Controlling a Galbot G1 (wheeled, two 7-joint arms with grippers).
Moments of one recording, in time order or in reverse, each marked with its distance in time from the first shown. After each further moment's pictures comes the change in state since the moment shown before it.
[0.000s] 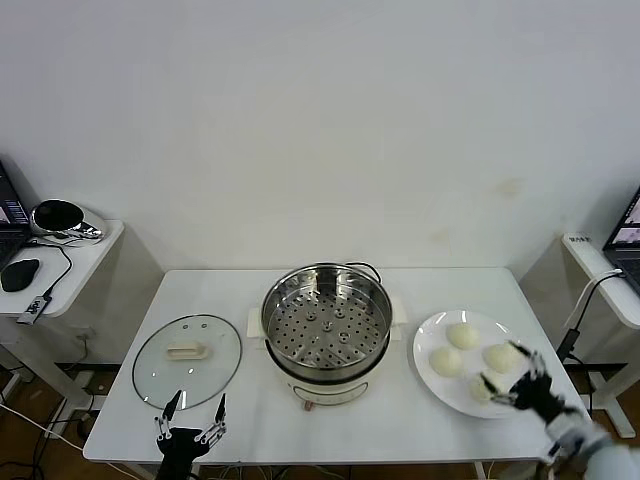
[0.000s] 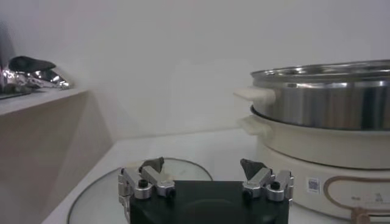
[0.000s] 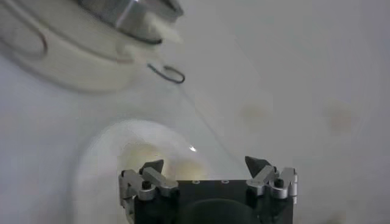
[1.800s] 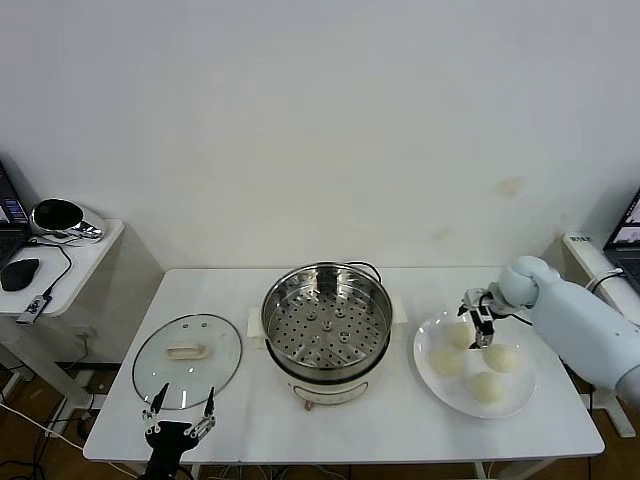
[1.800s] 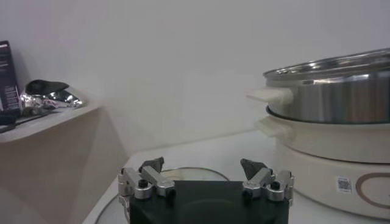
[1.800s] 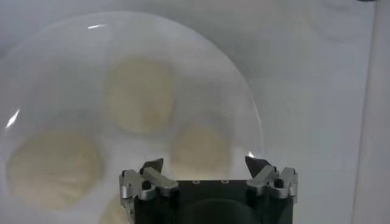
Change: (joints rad) left arm -0.020 -0.008 -0.044 0.015 0.056 -0.007 -0.003; right arm 1.293 0.216 -1.320 -0.843 -0.090 -0.018 -0.564
